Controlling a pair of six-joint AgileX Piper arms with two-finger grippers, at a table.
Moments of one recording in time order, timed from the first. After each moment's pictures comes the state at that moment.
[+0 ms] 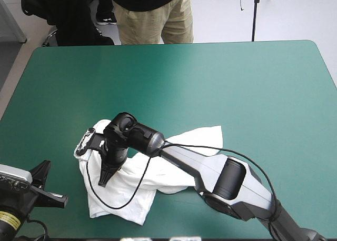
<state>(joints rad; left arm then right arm) -0.53 0.22 -0.52 0.48 0.81 -0.23 1.08 2.30 -2.22 0.12 1.20 -0.29</state>
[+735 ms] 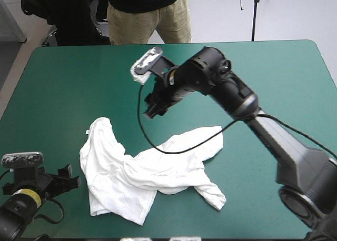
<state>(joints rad) -0.53 0.49 -0.54 0.48 0.95 -0.67 0.79 1.79 -2.08 0.06 1.24 -0.20</state>
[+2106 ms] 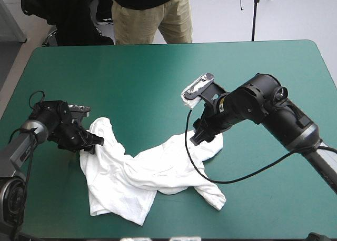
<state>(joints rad) -0.02 1.59 -1.01 -0.06 0.95 0.18 0.68 1.42 -1.54 0.02 1.24 -0.16</state>
